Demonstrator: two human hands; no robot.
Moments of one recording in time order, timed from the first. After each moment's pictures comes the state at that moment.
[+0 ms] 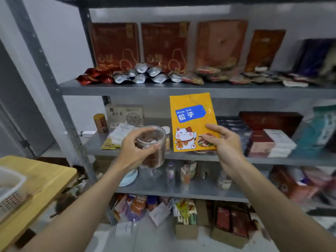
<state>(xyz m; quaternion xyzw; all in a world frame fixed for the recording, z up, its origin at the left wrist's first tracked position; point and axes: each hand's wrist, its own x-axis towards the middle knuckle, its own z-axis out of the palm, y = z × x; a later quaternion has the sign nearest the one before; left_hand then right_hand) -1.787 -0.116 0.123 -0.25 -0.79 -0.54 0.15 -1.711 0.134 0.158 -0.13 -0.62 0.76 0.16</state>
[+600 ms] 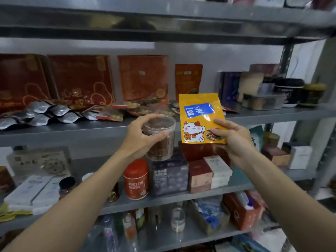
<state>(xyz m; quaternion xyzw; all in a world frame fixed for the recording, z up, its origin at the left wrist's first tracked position) -1.860 0.180 0.224 -0.43 -0.70 -0.56 0.13 -1.725 0.403 0.230 -0.17 -0.57 0.74 0.30</state>
